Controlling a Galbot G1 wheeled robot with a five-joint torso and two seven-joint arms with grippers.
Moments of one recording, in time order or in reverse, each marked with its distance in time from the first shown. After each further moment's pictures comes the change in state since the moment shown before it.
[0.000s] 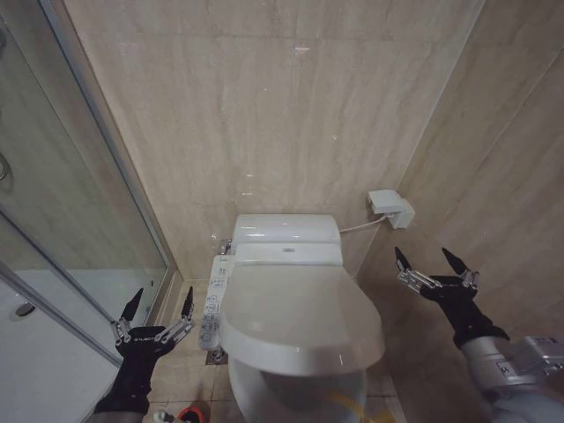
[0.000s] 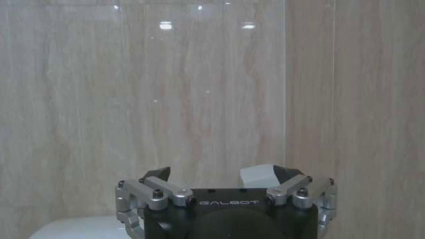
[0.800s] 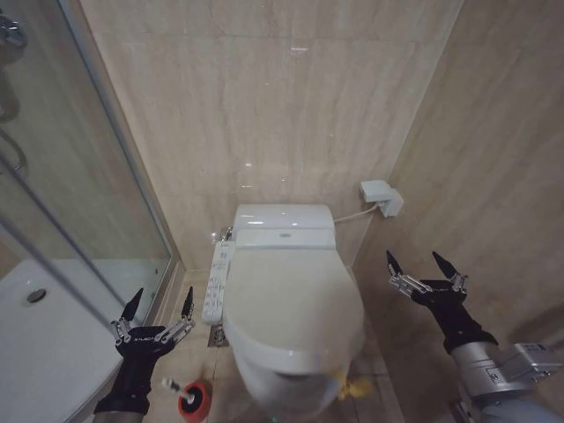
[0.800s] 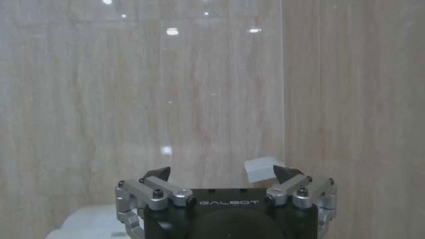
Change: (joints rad) left arm 0.000 0.000 0.000 0.000 0.000 0.000 0.000; right arm -0.006 0.016 -0.047 -0.002 -0.038 0.033 -0.014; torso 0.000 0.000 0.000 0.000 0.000
